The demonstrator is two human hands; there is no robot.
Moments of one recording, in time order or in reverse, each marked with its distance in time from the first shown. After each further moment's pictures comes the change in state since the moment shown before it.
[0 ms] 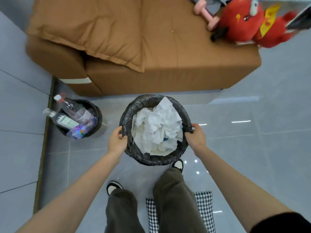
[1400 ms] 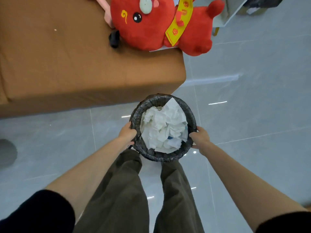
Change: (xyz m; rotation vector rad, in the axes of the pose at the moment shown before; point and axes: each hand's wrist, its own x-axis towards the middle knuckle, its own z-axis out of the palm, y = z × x) left_hand 0.063 0.256 0.580 0.154 -0.380 -0.335; right_hand 0.428 0.082 -0.405 0.090 -0.067 0.431
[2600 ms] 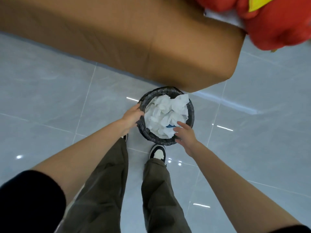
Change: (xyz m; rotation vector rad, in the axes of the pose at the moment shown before) left_hand 0.118 -0.058 0.046 -0.398 0.037 0.088; right_hand 0.133 0.026 0.092 -0.151 -0.352 -0.050
